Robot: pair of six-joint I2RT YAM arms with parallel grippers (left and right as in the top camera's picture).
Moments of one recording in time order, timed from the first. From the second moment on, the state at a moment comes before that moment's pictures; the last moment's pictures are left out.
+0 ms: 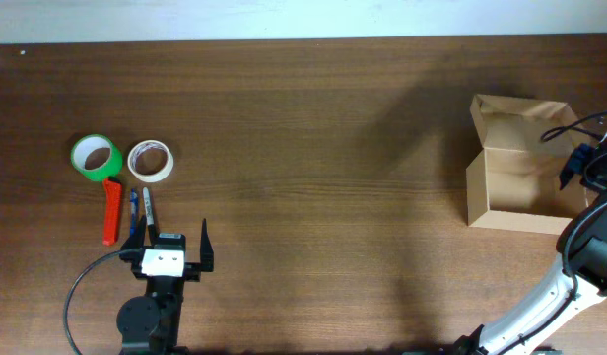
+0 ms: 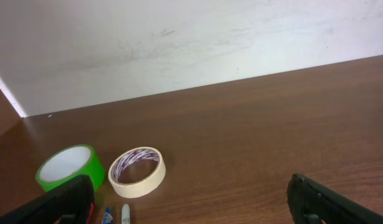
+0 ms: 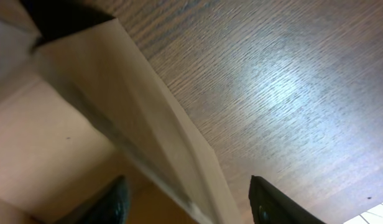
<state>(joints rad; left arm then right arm) 0.01 0.02 0.01 -0.07 0.02 0.16 -0.63 2.20 1.93 -1.37 0.16 0.06</state>
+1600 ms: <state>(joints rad) 0.01 0.02 0.01 -0.07 0.02 0.16 0.27 2.19 2.55 -1.63 -0.04 0.14</state>
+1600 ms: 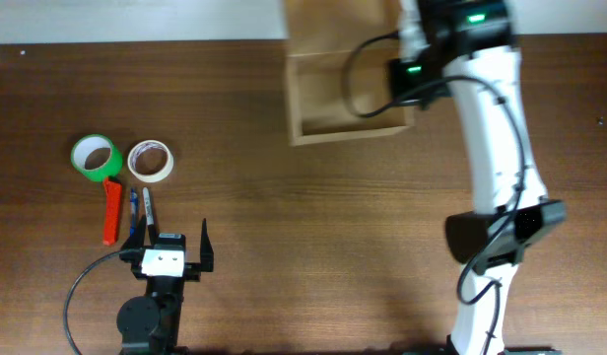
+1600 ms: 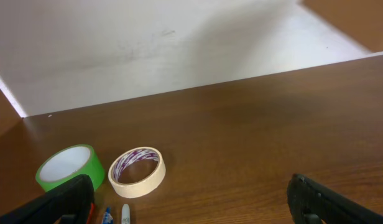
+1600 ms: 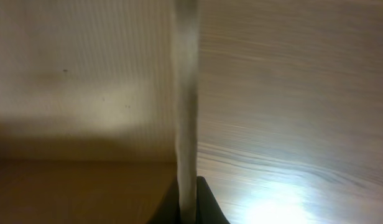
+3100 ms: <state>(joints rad) 0.01 0.02 0.01 -0.07 0.02 0.16 0.41 2.19 2.20 -1.26 -0.03 -0.19</state>
